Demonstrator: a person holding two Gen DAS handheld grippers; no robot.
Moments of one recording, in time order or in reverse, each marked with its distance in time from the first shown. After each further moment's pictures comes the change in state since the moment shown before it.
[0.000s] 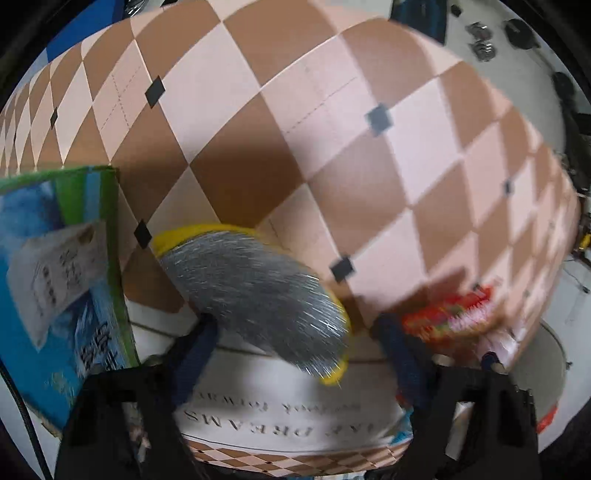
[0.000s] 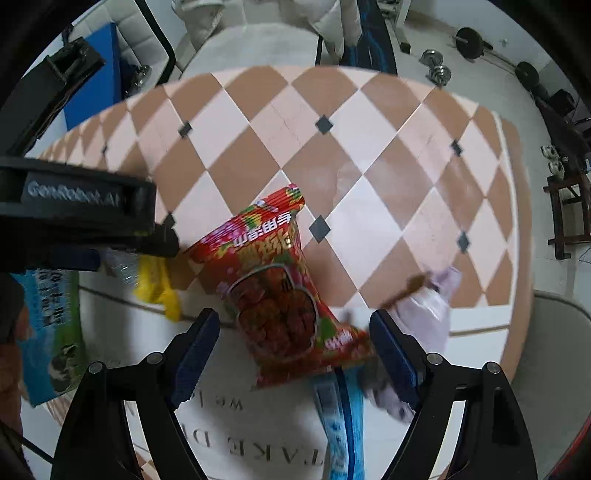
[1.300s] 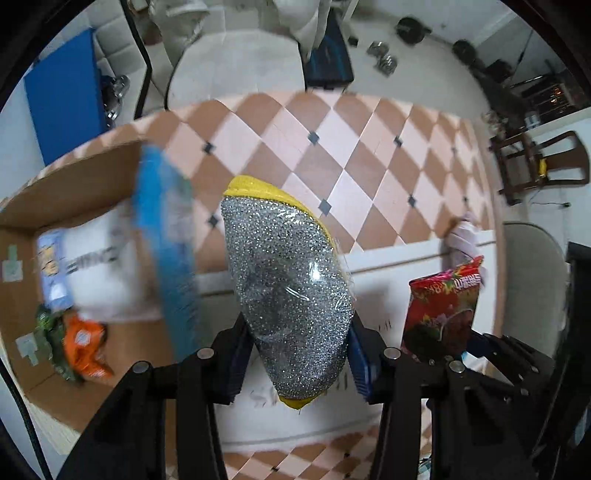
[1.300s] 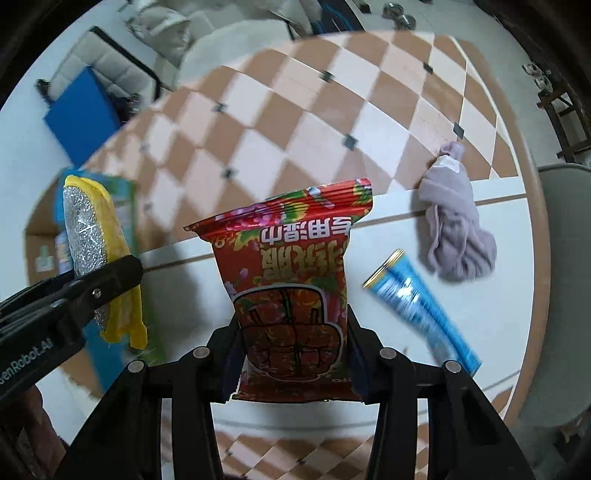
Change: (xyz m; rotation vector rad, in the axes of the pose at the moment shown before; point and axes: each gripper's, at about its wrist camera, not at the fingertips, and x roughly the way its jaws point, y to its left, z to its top) left arm -0.118 0.076 -0.164 0.356 -0.359 -0.087; right arm -0.053 0.030 -0.058 0.258 0.026 0.142
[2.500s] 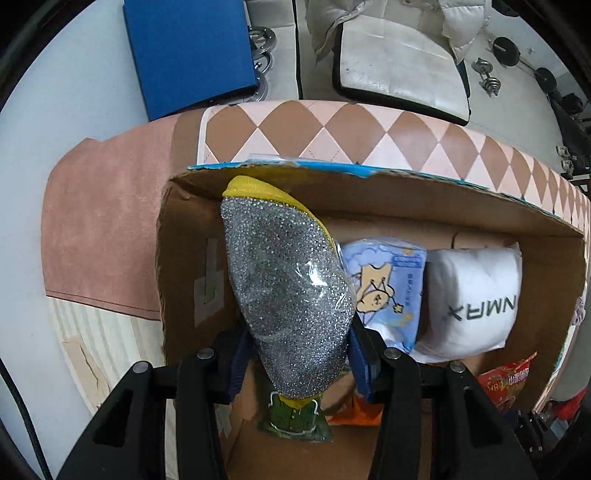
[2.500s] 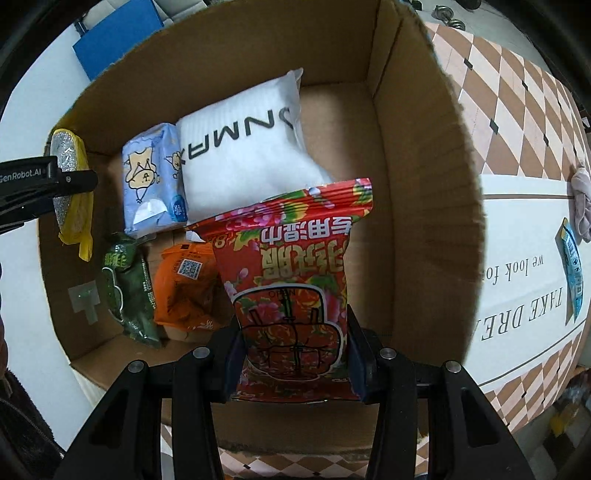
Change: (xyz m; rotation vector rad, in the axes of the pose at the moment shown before) left arm 0.010 0.323 0.042 -0.165 0.112 0.193; right arm 0.090 0.284 -0.065 -0.055 0.085 -0.059
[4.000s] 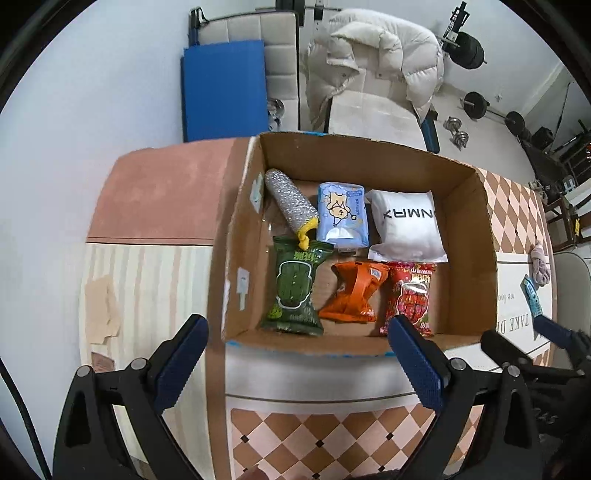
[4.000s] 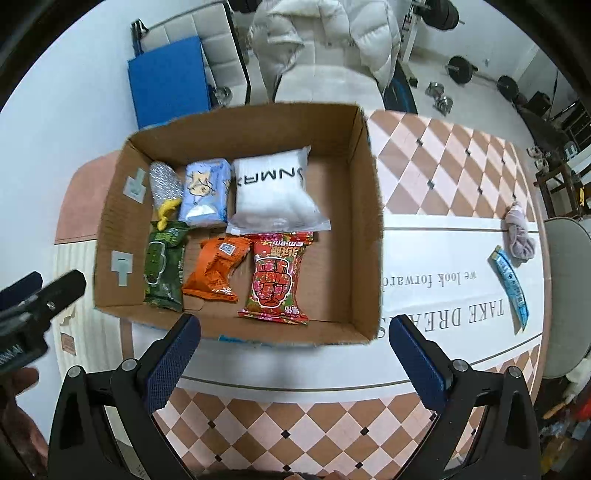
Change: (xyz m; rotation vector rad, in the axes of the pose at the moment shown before) left arm -0.112 0.012 -0.201 -0.032 -0.357 -0.026; right arm -0.119 0.020 -0.099 -0.127 -0.304 -0.083
